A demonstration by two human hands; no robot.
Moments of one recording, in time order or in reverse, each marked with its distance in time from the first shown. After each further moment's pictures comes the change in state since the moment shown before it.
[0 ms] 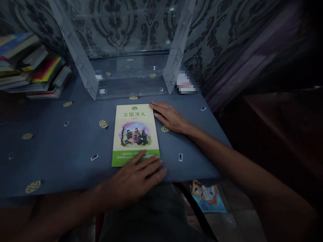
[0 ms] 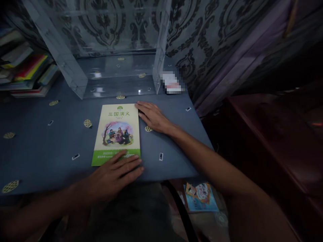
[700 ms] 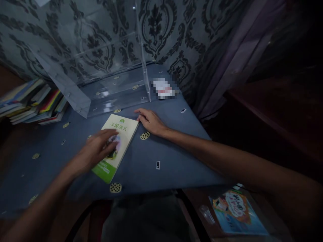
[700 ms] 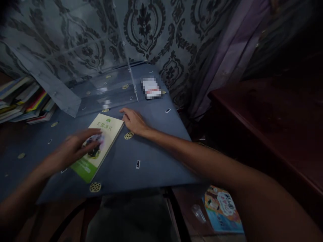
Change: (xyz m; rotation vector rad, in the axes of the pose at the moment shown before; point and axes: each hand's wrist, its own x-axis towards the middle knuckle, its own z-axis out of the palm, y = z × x) left_hand 0.043 -0.063 -0.073 0.016 -0.099 -0.682; right_hand 0.008 -0.002 -0.003 0.418 0.243 0.190
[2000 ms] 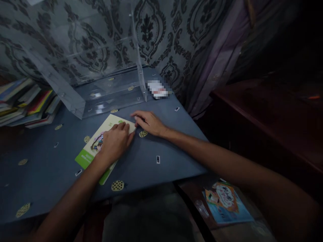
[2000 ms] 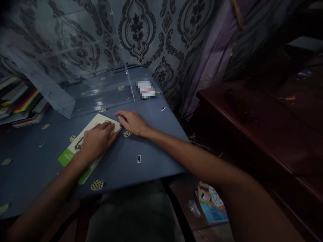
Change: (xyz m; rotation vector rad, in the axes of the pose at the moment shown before) left_hand 0.045 0.055 0.031 0.328 0.106 -0.045; right_hand -0.015 -0.023 -0.007 0.001 0.014 -0.079
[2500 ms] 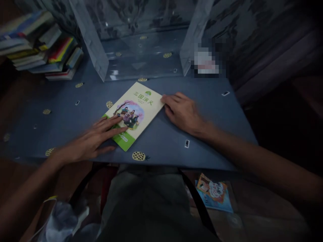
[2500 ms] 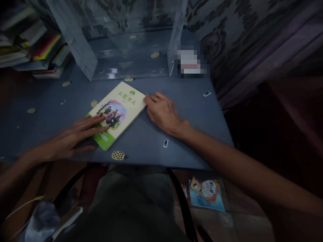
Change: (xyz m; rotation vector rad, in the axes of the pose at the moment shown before) left_hand -0.139 -0.121 0.022 -0.393 -0.183 0.257; right_hand -0.029 -0.007 0.021 -0.587 -0.136 -0.201
